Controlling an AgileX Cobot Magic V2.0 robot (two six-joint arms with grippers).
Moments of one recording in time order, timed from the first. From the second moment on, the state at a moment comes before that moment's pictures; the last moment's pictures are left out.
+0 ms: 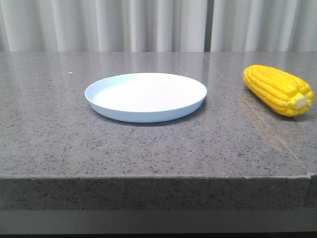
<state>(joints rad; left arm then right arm) -0.18 0.22 -0.43 0.14 0.50 -0.10 -0.04 0.45 -0.60 0.14 0.44 0.02</state>
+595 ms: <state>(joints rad) -0.18 0.22 -0.43 0.14 0.50 -0.10 0.08 1.33 -1.07 0.28 0.70 0.02</state>
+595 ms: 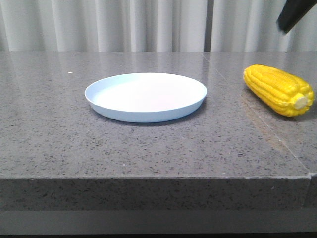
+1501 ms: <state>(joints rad) -0.18 0.22 -0.43 0.14 0.50 -0.10 0.16 1.53 -1.26 0.28 0.85 0.02</state>
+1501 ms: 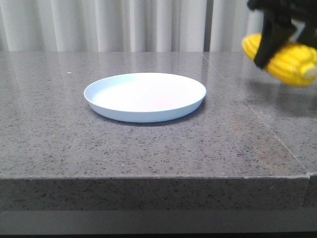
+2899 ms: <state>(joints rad) -0.18 0.22 -0.43 0.14 0.50 -0.10 0.67 1.89 -1.67 -0.09 1.00 0.59</state>
